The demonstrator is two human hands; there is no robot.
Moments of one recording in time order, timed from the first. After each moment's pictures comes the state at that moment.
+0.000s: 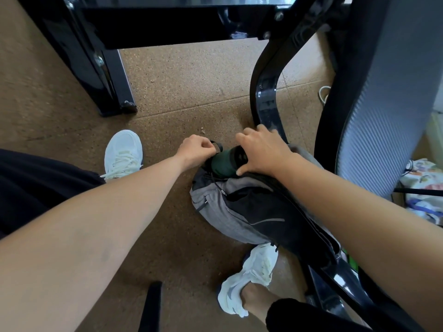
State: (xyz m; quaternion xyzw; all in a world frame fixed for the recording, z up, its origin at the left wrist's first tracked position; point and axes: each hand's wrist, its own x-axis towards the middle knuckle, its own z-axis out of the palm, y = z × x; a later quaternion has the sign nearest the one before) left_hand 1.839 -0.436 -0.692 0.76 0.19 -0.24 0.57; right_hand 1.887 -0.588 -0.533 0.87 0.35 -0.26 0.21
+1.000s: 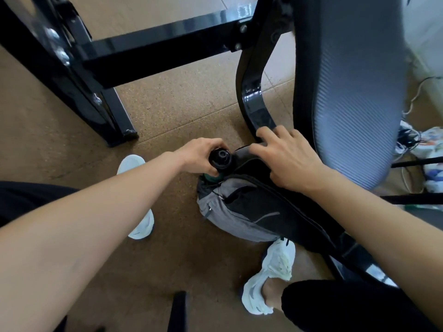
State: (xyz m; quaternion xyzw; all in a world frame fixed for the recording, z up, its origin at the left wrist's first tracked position) left_hand 1.856 -0.430 -0.616 0.88 -0.16 -0.26 0.36; right_hand 1.845 -0.661 -0.474 0.90 0.37 -0.09 0.19
